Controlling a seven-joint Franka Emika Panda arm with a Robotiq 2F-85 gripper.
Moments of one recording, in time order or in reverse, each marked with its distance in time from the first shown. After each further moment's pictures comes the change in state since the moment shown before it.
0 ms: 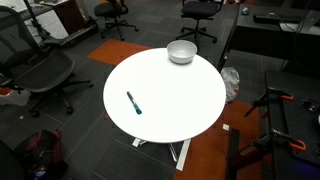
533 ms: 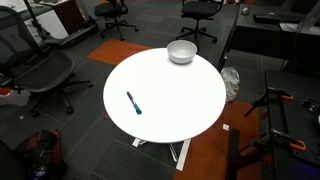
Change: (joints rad) arm -0.003 0.043 0.000 0.017 0.000 0.038 0.000
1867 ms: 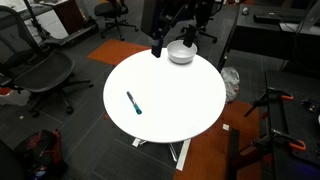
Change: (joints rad) arm 0.012 0.547 0.033 0.273 -0.039 0.372 0.414
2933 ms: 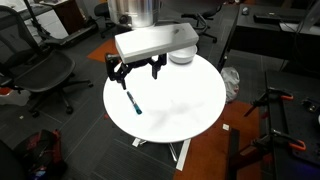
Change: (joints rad) arm 0.084 0.423 -0.060 0.320 -0.106 0.018 0.237
